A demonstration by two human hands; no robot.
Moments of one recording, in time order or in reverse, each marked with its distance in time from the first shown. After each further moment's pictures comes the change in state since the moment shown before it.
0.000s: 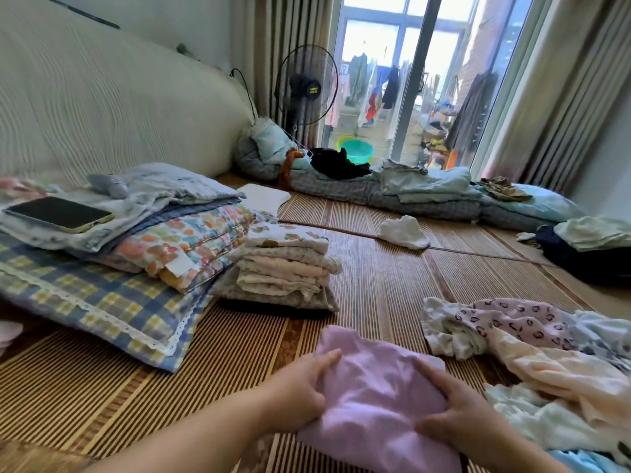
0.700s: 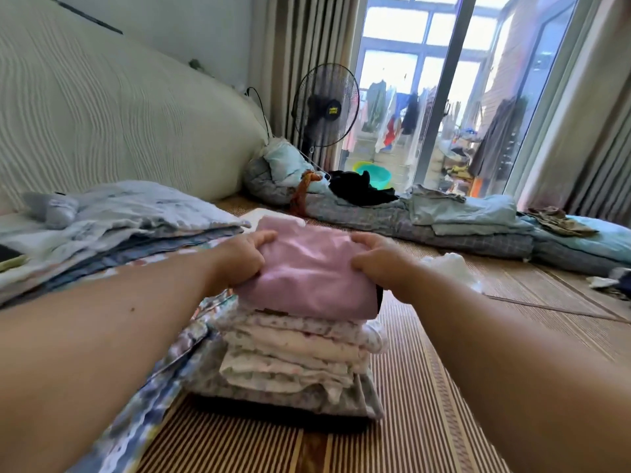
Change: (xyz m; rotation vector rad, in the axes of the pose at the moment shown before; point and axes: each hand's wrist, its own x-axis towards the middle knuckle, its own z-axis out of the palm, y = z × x) left_hand 0.205 -0.037 -0.263 0.057 0.554 -0.024; right_hand 0.323 -0.200 -0.007 0.076 0.125 -0.282
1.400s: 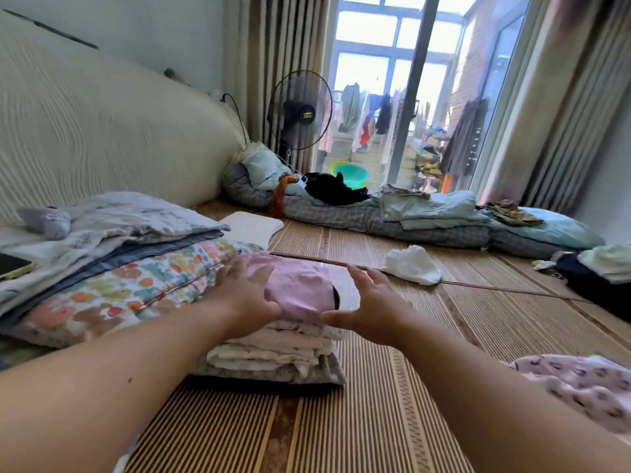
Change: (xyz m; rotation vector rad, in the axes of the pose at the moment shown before) left_hand -0.089 0.034 0.036 0.580 -0.069 -0.045; right_hand -0.106 0.024 -0.018 -0.646 -0.009 0.061
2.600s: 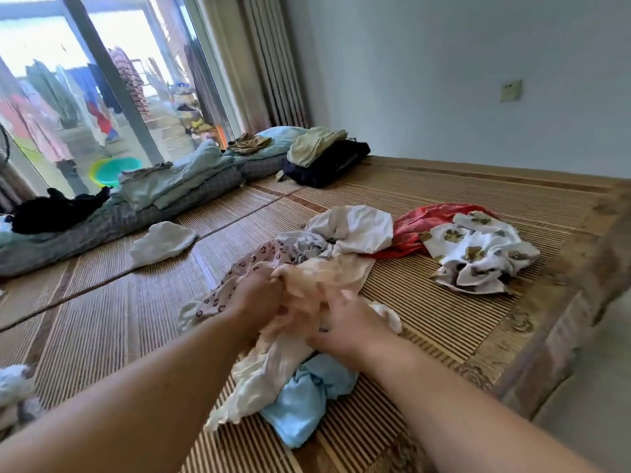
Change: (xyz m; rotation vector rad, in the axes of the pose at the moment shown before) left_hand -0.160 0.435 0.192 -0.425 -0.436 0.497; right_hand -0.326 0.316 -0.042 0.350 0.297 0.576
